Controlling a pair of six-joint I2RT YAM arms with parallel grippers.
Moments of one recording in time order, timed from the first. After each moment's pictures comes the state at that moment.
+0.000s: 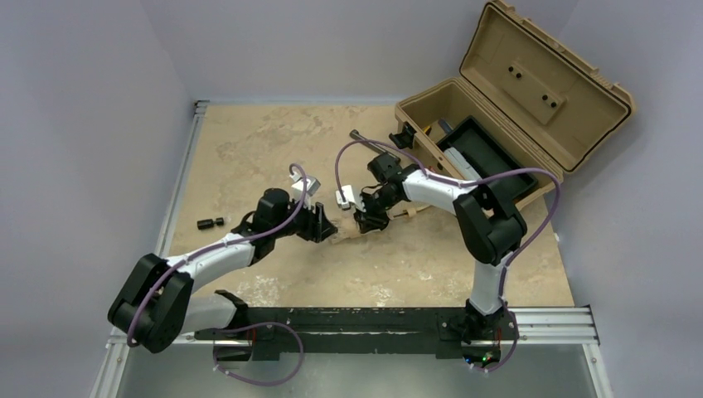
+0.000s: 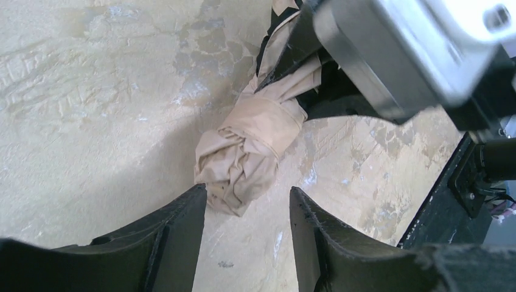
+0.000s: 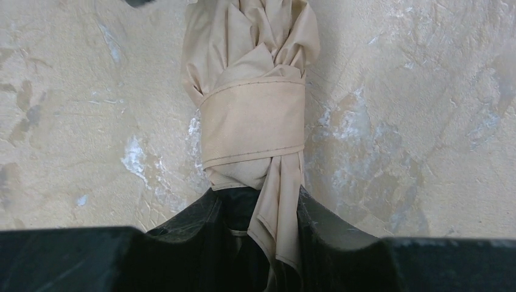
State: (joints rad) left arm -0.51 1.26 0.48 0.25 0.40 -0.34; right arm 0.62 1.91 1.21 -0.55 -0.62 -1.02
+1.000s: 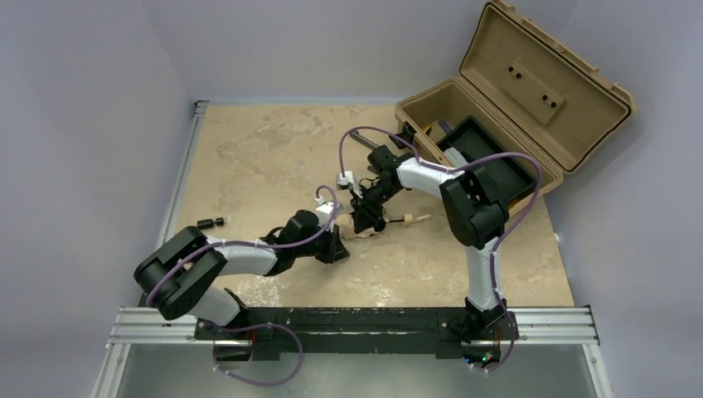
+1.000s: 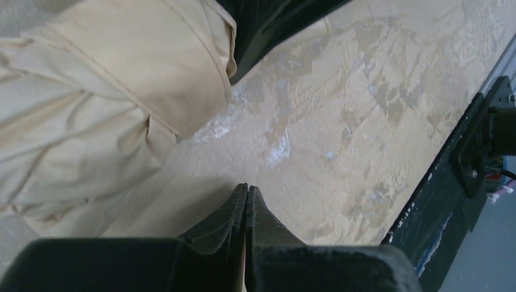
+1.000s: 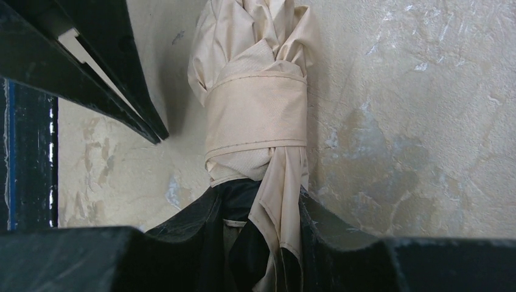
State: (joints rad) left arm -0.76 1.43 0.39 0.41 0.29 -0.51; right arm 0.55 2.10 1.40 -0.71 -0.84 -0.81
